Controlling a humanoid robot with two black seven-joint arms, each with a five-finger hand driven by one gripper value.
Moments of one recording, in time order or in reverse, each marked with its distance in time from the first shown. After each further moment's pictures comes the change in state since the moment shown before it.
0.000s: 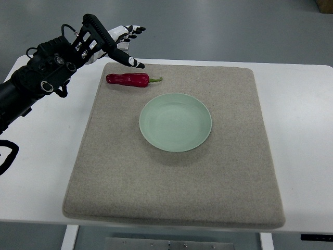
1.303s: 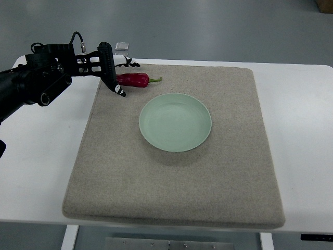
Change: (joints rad) left arm -0.023 0.035 0.171 -0.003 0.297 -0.114 -0.008; right arm 0.000 0.000 0.000 0.000 0.000 0.000 0.000
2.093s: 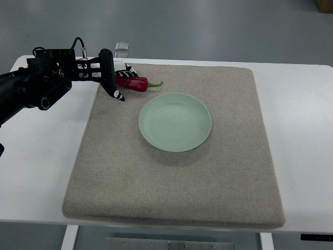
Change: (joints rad) left arm 0.009 0.000 0.042 -0.008 -0.001 0.002 -0.007; right arm 0.000 0.000 0.000 0.000 0.000 0.000 0.000
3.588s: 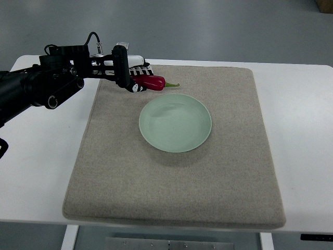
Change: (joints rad) left arm -0.029 0.002 -0.014 -0.144 -0.022 0.082 0.000; right arm 0.000 0.000 0.000 0.000 0.000 0.000 0.000
